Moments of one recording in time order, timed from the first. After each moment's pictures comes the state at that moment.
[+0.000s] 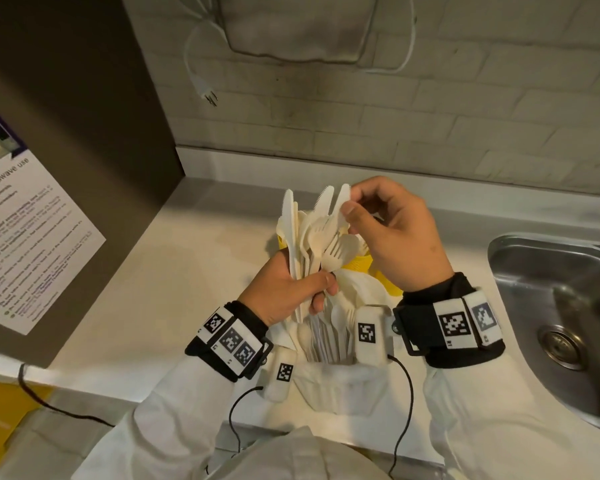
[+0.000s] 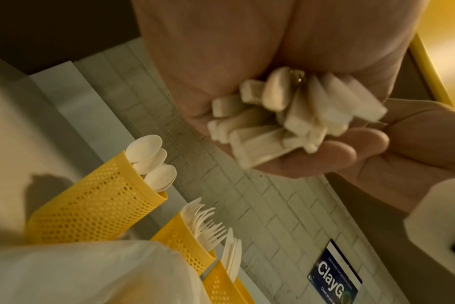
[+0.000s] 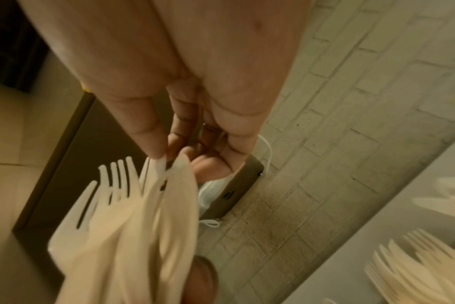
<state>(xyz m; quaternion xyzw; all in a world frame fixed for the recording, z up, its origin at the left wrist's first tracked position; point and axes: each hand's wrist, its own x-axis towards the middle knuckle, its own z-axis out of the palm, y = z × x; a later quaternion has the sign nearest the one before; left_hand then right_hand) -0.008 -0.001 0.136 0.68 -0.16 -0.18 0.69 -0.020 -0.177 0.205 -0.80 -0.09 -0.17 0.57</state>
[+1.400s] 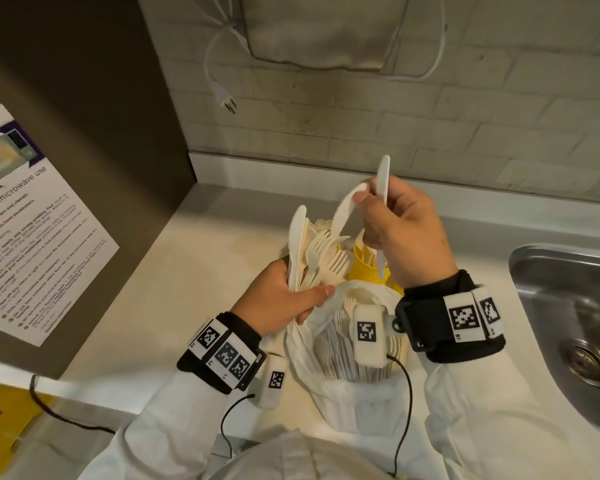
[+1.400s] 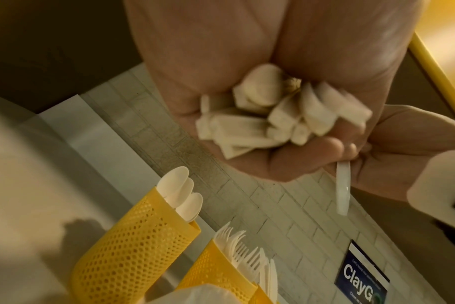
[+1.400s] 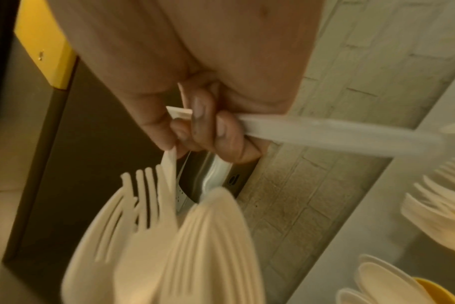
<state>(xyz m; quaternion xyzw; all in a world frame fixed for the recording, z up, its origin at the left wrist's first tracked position) 0.011 0.039 0.128 0.77 -0.15 -0.17 0.60 0.011 -0.155 0.203 -0.75 -0.04 -0.15 0.65</state>
